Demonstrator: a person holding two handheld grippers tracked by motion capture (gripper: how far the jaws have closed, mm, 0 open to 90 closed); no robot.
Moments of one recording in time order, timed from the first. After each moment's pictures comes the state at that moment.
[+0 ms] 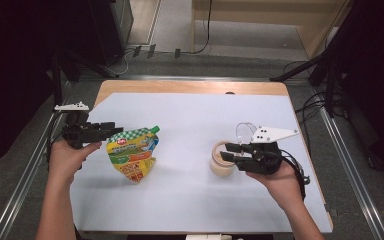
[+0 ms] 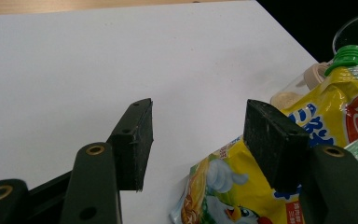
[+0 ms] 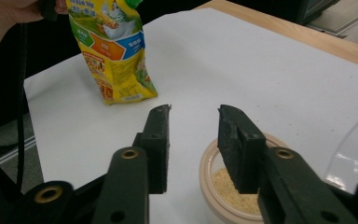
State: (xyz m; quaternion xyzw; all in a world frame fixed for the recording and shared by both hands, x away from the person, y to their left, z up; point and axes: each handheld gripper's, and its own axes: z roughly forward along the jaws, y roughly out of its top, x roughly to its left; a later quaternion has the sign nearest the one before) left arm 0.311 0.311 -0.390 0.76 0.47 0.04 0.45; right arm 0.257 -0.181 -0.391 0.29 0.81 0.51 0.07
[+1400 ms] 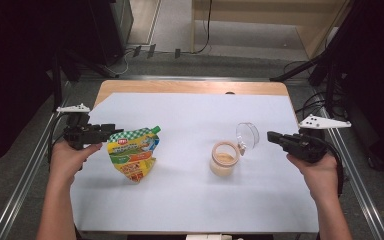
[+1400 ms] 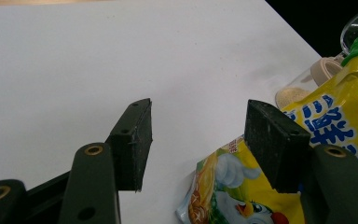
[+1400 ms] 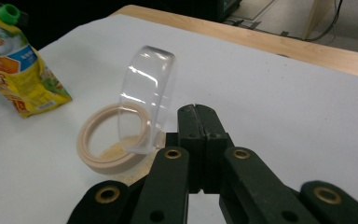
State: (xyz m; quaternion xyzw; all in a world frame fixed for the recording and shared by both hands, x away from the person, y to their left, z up) left arm 0.313 0.313 -0.398 0.76 0.47 0.04 0.45; right arm 0.282 -0.277 -0.394 0.41 0.76 0.48 0.12
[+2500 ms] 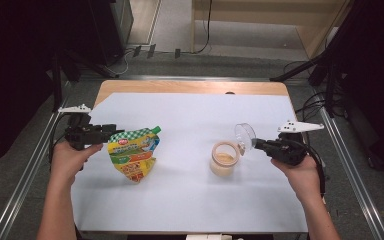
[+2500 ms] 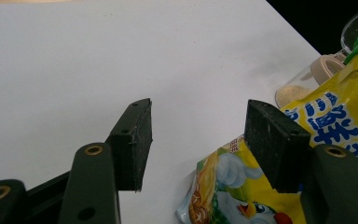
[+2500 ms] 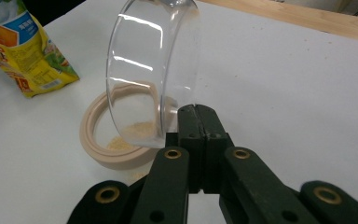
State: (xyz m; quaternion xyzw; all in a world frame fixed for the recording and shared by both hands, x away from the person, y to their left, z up) left arm 0.315 0.312 -0.402 0.76 0.47 0.04 0.44; right arm 0.288 -0.246 -0.419 0.40 0.79 0.47 0.09
